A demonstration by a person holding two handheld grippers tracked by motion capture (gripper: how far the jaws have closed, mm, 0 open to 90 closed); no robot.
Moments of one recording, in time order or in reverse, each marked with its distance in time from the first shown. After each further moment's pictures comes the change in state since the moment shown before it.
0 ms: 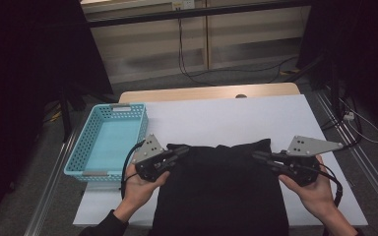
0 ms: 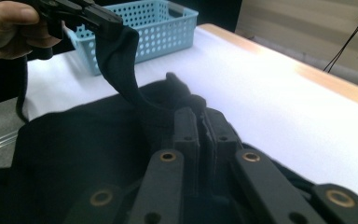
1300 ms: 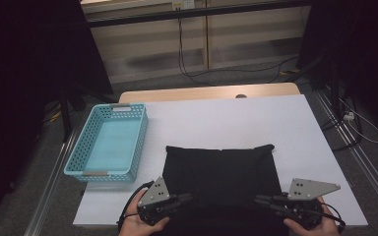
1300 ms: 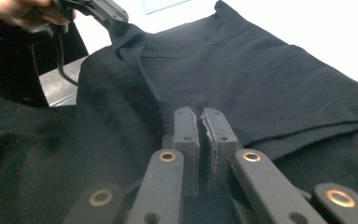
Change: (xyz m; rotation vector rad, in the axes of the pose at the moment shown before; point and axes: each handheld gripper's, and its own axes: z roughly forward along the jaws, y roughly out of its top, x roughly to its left) left arm -0.055 -0.064 -0.019 0.193 -0.166 -0.013; right arm 0.048 -0.070 -0.015 0.123 0.136 0.061
